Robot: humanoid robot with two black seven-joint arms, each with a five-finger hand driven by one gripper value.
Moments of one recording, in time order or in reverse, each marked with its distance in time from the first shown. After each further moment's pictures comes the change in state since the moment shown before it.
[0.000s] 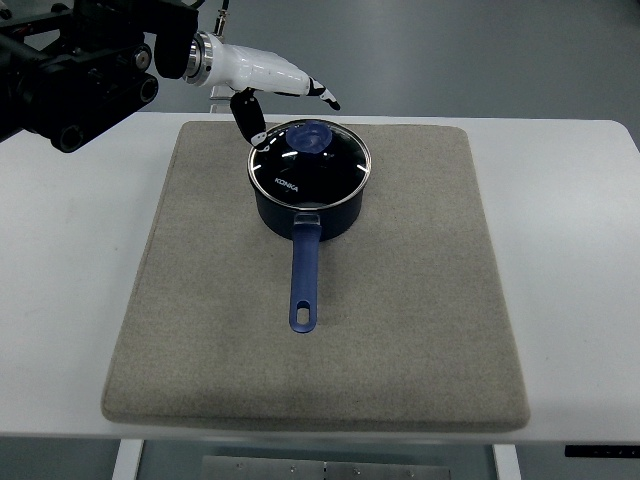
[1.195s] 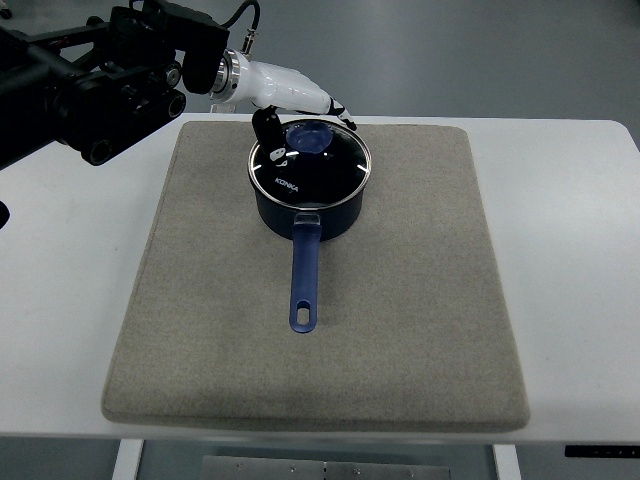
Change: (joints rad) left arm 0.010 -0.063 0.000 0.013 0.049 0.001 0.001; right arm 0.000 0.000 0.000 0.000 0.000 0.000 0.000
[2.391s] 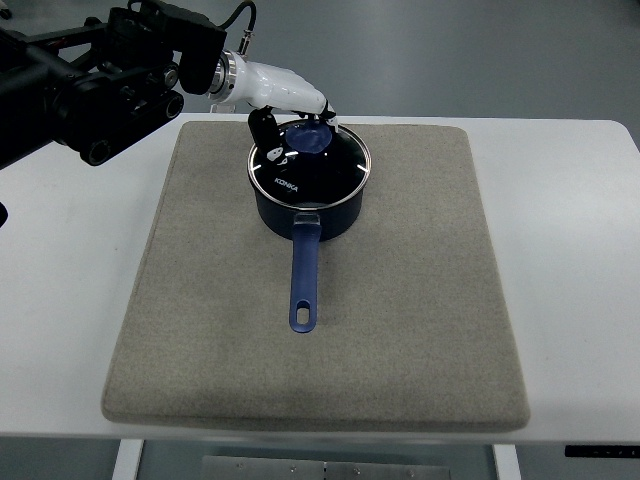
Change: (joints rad) left arm 0.000 0.001 0.010 0.008 0.003 -0.001 0.014; right arm 0.000 0.000 0.000 0.000 0.000 0.000 0.000
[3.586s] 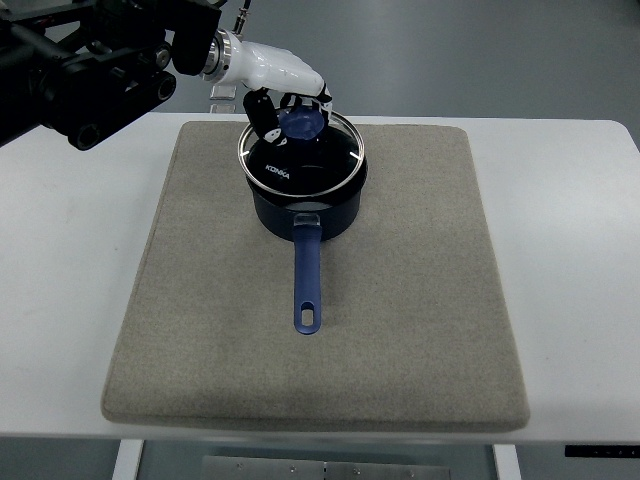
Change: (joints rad) left arm -0.044 0.050 -0.016 -0.031 0.019 -0.014 0.001; right arm 0.000 0.000 0.000 0.000 0.000 0.000 0.000
